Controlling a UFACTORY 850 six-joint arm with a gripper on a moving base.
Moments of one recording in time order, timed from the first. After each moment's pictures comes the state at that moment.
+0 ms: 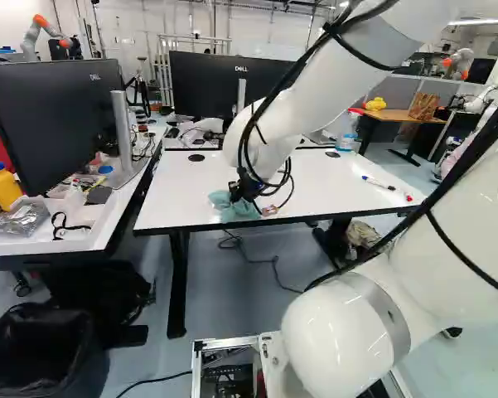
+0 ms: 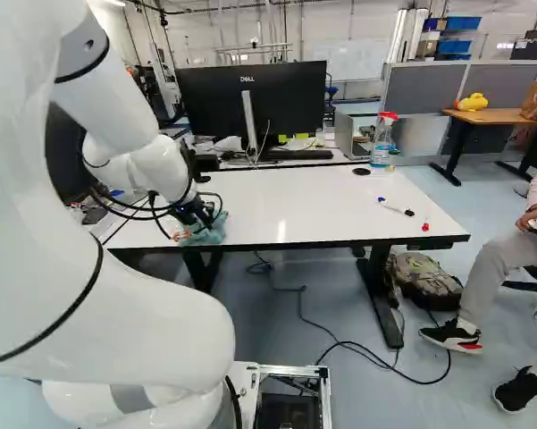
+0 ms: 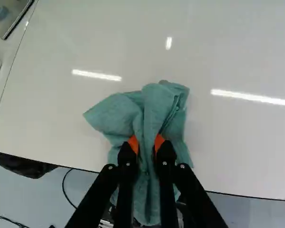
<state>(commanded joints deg) 15.3 11.5 -26.9 5.9 -9.0 0.0</state>
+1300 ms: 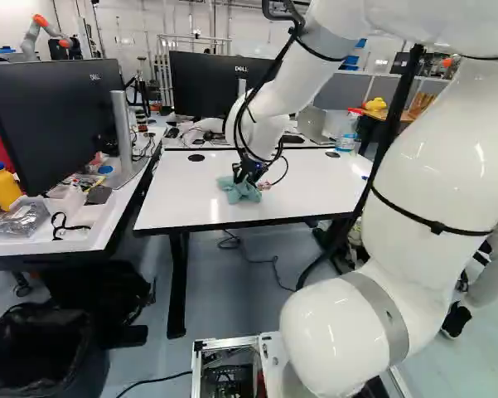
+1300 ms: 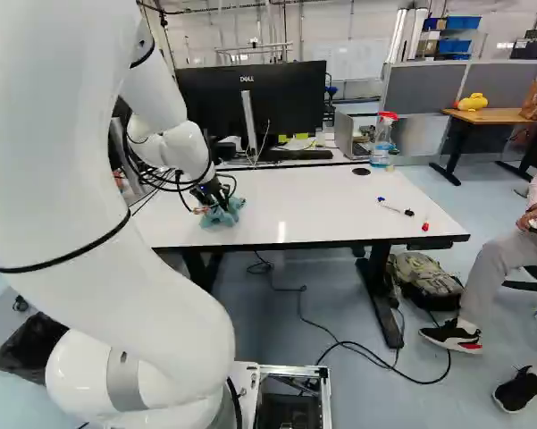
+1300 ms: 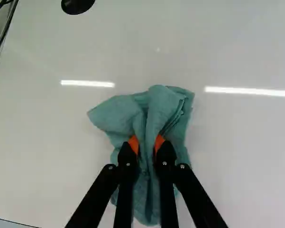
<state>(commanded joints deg) 11.8 -3.4 -41.4 5.9 -9.0 0.0</state>
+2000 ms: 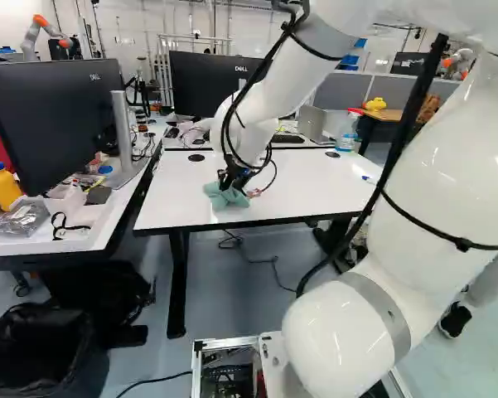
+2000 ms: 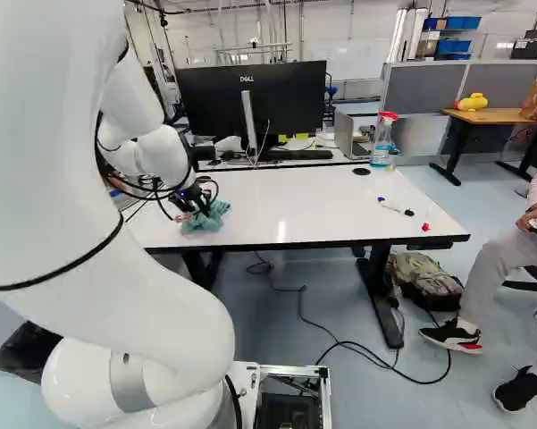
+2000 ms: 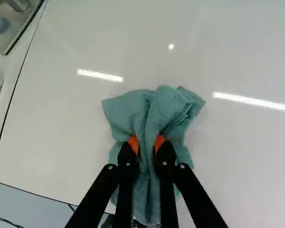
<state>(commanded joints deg) 18.6 1.4 -36.4 5.9 -9.0 0.0</state>
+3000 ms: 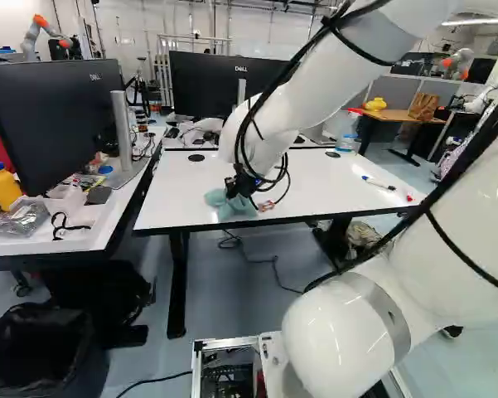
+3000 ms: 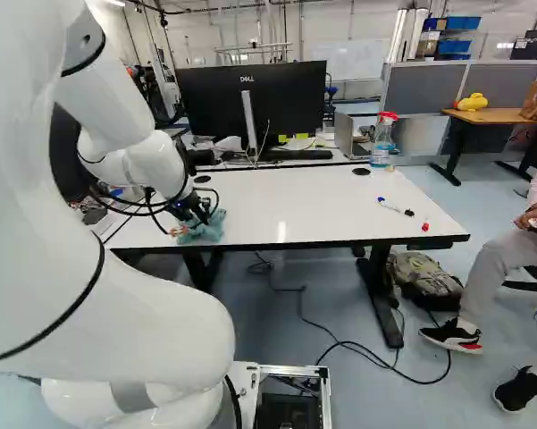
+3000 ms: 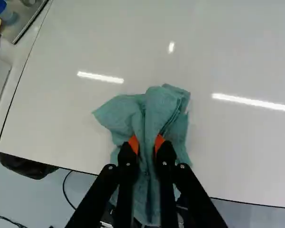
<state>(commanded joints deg) 17.2 12.5 -28.0 5.9 -9.0 0.0</state>
